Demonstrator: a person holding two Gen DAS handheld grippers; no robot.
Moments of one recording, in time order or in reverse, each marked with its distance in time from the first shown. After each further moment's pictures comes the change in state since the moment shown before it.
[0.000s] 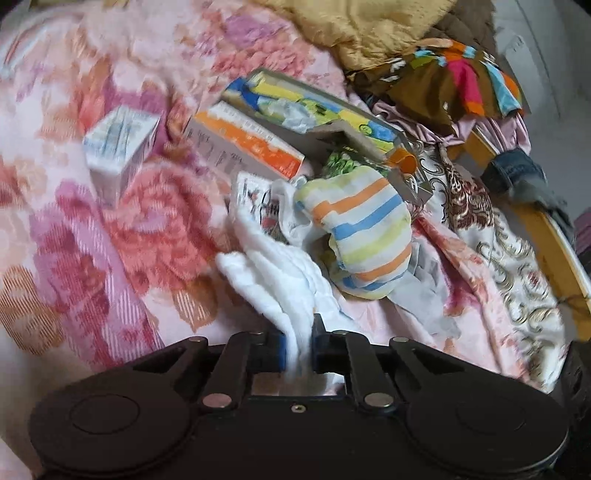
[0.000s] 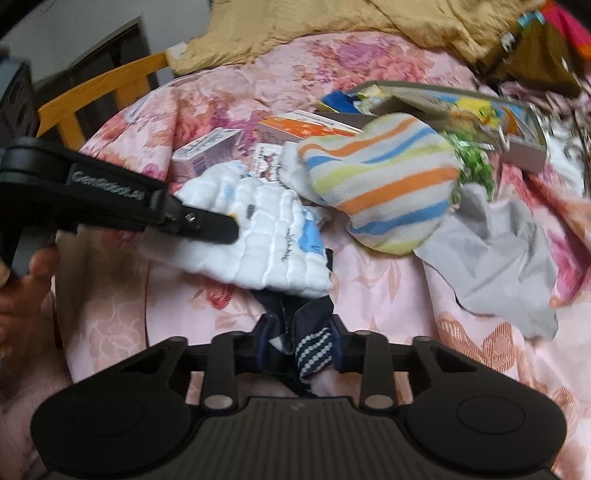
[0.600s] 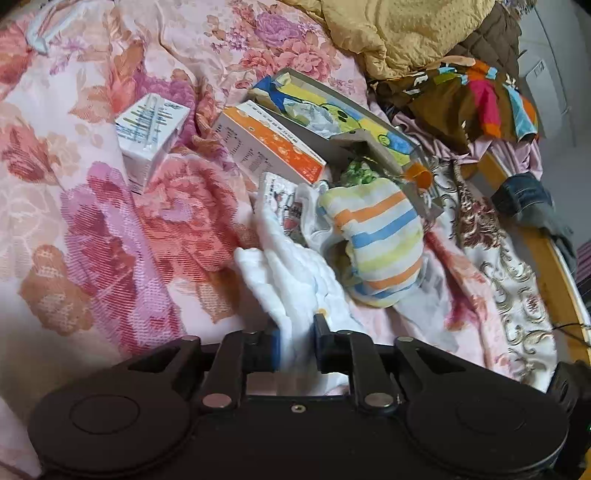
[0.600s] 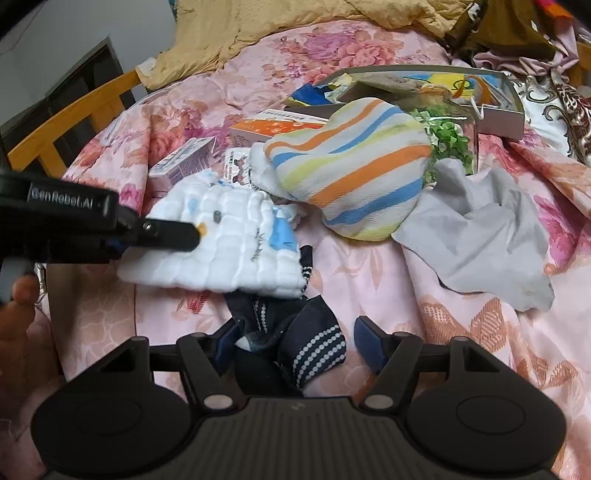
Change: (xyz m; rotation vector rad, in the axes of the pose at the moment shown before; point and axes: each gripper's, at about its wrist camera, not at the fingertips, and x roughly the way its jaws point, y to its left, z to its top) left arm -0.008 0.021 0.002 -0.139 0.013 -0.021; right arm 0.004 -0.020 -0.001 0.155 0.016 0.014
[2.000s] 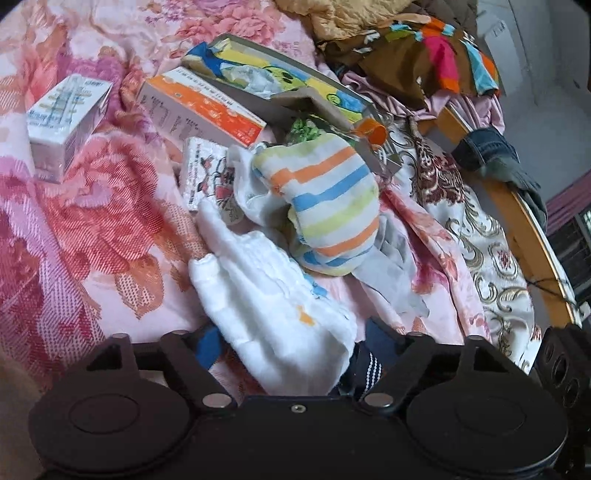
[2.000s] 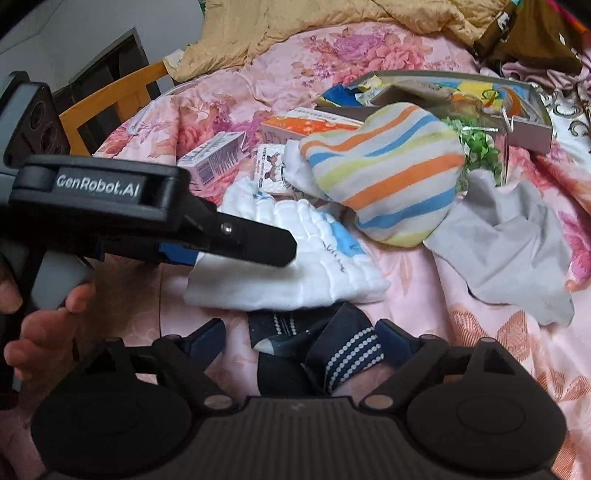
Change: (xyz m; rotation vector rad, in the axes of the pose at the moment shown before) left arm 0.032 -0.018 -0.002 0.089 0.109 -0.121; right arm -0.003 0.008 0.000 -0.058 0.011 0.061
